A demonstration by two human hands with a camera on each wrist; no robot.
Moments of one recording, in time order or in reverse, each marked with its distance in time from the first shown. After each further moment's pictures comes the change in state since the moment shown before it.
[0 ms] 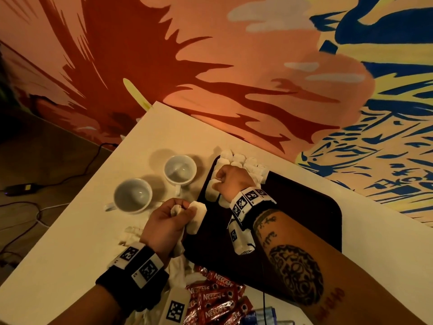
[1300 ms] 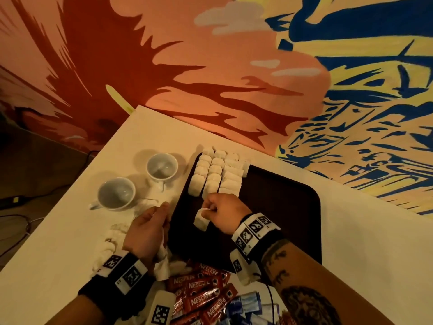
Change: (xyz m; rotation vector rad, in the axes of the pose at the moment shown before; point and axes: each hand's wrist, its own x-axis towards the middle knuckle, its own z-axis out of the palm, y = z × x) left_hand -0.030 -0.005 0.009 0.120 0.158 -0.013; right_hand -0.092 0.036 0.007 0.088 -0.151 -0.151
